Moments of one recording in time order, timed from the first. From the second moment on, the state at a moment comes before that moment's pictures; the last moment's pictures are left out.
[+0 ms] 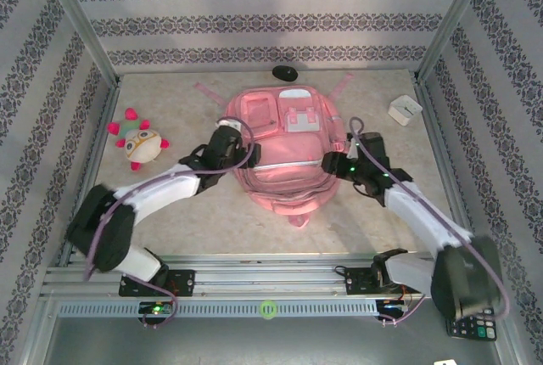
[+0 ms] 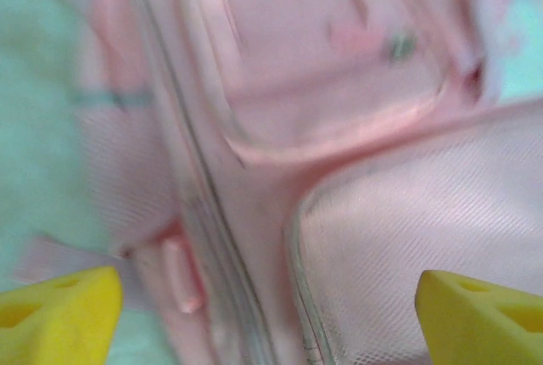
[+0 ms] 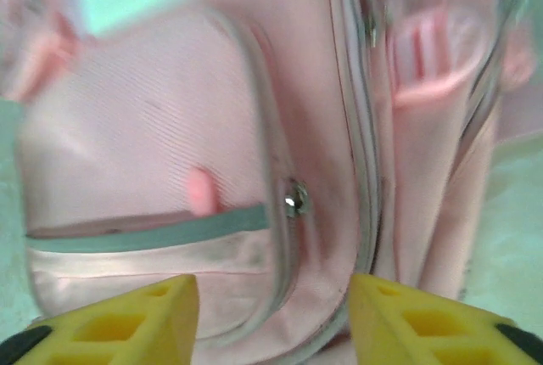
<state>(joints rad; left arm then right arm) -0.58 1.43 0.89 -0.09 -0.25 -0.37 0.24 1.09 0.68 -0.31 -0.22 0.51</state>
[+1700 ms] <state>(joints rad) 0.05 1.60 0.36 0.89 0.05 0.00 0.01 1.53 0.37 0.83 0.01 0.03</state>
